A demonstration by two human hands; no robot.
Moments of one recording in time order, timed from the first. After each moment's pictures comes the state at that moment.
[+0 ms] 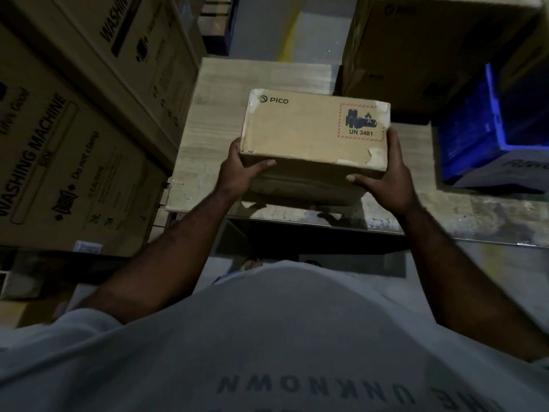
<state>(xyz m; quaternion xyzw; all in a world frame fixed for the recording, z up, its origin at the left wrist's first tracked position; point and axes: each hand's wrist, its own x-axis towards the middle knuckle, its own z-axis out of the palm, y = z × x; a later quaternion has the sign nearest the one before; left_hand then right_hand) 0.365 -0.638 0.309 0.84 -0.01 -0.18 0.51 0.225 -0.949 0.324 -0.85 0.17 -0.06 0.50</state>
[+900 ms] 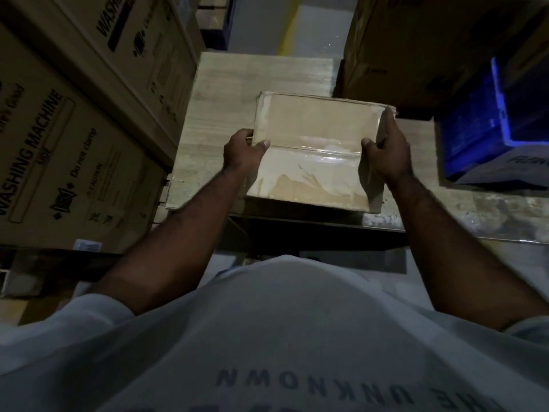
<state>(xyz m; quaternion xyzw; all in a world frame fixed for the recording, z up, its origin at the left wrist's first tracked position) 0.393 -0.669 0.315 0.89 0.05 -0.14 0.44 0.283 -0.958 0.314 -0.87 0.27 -0.09 0.41</state>
